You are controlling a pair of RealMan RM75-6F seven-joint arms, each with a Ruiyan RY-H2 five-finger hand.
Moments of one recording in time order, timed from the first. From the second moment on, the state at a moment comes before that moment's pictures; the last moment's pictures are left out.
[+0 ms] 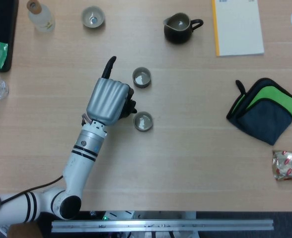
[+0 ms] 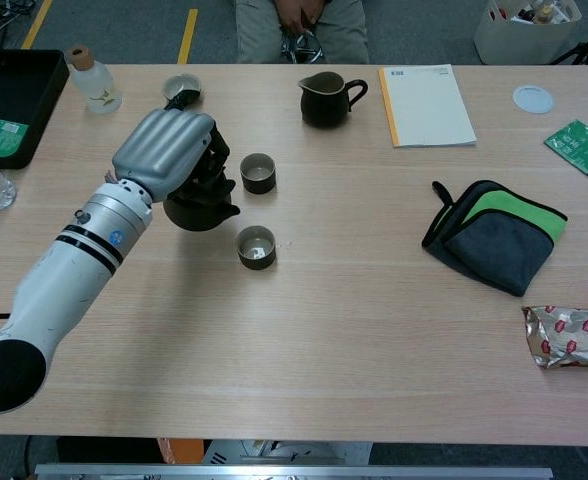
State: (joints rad) left arm -0.62 -1.79 -0.17 -1.52 1.21 1.24 0.58; right arm 0.14 -1.16 0.06 -1.38 -1.49 1.40 0.18
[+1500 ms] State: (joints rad) left arm -0.58 -1.92 -0.10 -1.35 1.44 1.34 0.62; right arm 0.13 -1.17 0.06 -1.36 -1.47 1.39 0.19
